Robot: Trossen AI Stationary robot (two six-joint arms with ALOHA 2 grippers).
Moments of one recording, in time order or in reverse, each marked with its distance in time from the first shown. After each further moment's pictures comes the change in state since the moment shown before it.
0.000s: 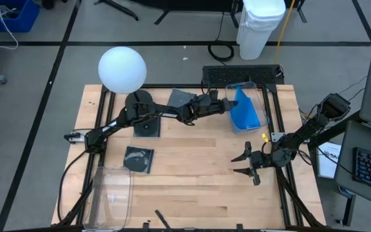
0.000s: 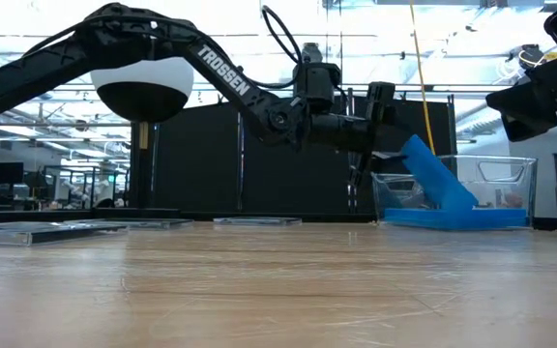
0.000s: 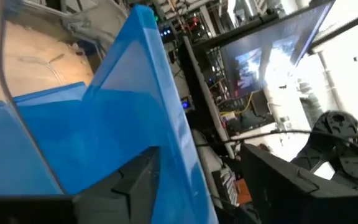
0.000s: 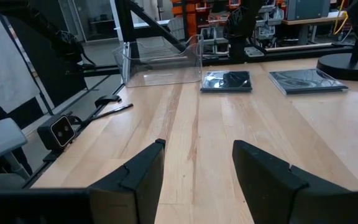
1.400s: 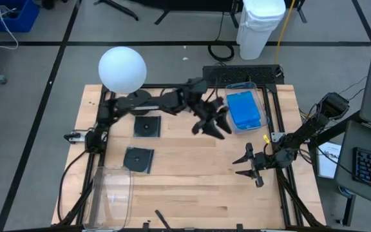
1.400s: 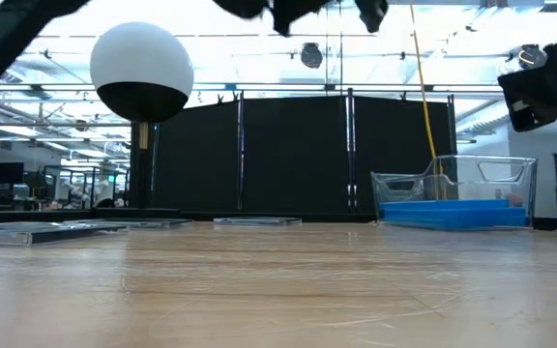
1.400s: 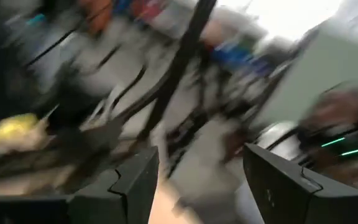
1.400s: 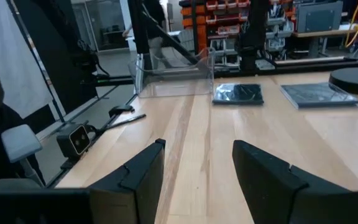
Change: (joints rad) left arm -0.074 -0.430 0.090 -0.662 1.026 0.870; right arm 0.052 -0.010 0.000 0.053 0.018 -0.039
